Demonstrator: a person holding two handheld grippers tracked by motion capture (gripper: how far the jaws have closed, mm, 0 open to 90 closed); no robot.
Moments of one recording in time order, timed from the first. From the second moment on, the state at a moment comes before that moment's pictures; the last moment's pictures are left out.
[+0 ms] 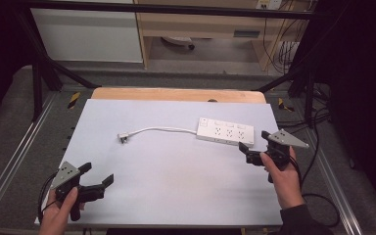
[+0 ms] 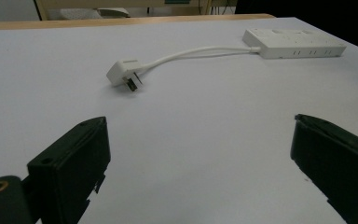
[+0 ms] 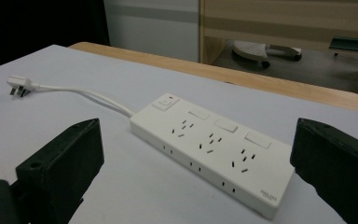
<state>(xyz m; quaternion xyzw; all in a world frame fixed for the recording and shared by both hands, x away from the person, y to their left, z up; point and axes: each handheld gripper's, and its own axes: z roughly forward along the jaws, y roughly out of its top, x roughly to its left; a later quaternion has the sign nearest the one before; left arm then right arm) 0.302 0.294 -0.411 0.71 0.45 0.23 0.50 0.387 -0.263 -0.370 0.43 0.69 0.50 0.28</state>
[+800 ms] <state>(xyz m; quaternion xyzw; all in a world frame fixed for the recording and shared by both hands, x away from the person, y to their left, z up) 0.302 0.294 -0.412 0.70 0.45 0.23 0.50 0.434 -0.247 -0.329 0.44 0.69 0.49 0.29</state>
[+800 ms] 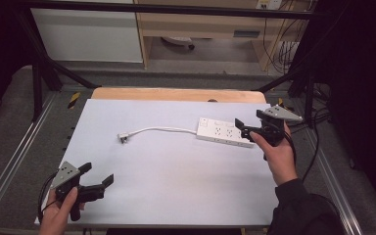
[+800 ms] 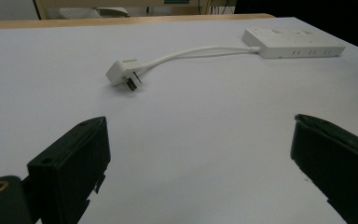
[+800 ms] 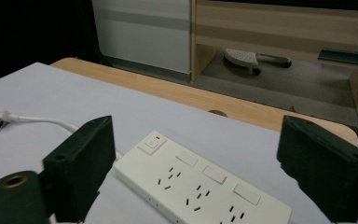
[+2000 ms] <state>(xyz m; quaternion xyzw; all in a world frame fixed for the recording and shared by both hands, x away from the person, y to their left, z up) 0.303 0.291 -0.412 0.71 0.45 0.23 0.49 0.486 -0.229 -0.332 0.42 0.70 0.48 0.33</state>
